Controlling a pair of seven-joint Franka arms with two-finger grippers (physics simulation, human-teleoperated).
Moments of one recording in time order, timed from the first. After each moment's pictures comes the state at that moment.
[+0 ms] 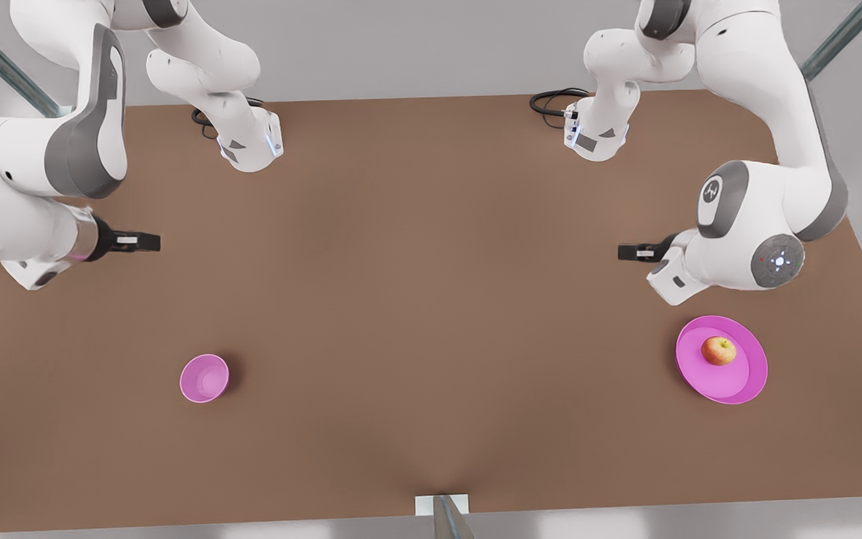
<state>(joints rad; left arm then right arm) -0.18 0.33 0.04 -1.42 -0.11 1.33 -0.10 0.06 0.17 -0.08 -1.43 -0.02 1.28 0.02</state>
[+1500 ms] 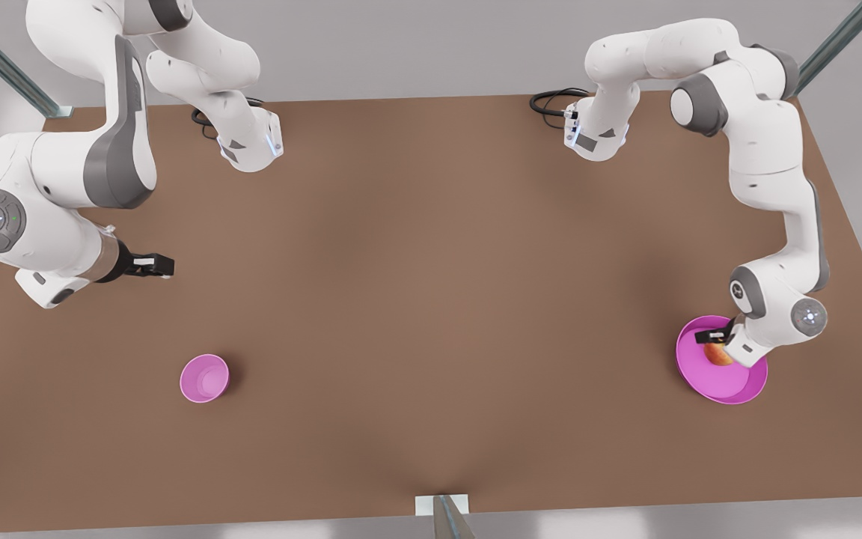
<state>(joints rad) 0.14 0.76 0.16 -1.64 -0.04 2.28 0.26 0.11 0.20 -0.07 -1.43 -0.06 1.42 0.04</state>
